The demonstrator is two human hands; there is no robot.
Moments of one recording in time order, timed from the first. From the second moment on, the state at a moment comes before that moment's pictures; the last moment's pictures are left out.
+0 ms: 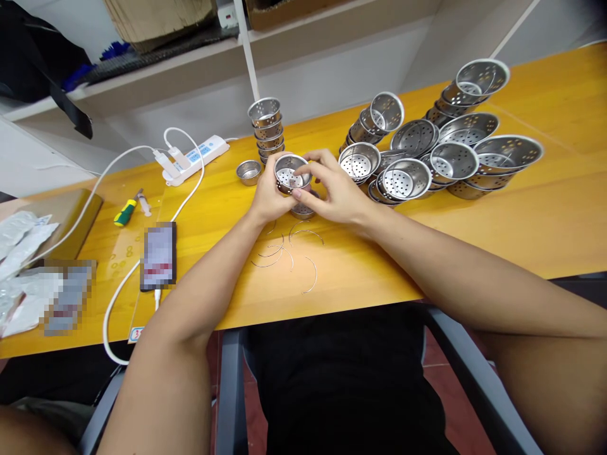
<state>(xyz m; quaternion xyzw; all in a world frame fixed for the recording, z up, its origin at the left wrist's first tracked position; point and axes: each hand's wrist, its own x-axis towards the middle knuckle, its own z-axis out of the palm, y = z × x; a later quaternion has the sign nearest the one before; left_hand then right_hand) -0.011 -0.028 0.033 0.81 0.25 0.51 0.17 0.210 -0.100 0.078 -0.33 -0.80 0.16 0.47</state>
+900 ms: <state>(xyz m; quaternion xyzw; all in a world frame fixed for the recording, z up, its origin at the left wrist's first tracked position) -0.025 -0.026 0.031 0.85 0.29 0.42 0.13 0.358 -0.122 0.220 -0.75 -0.64 0.03 0.16</state>
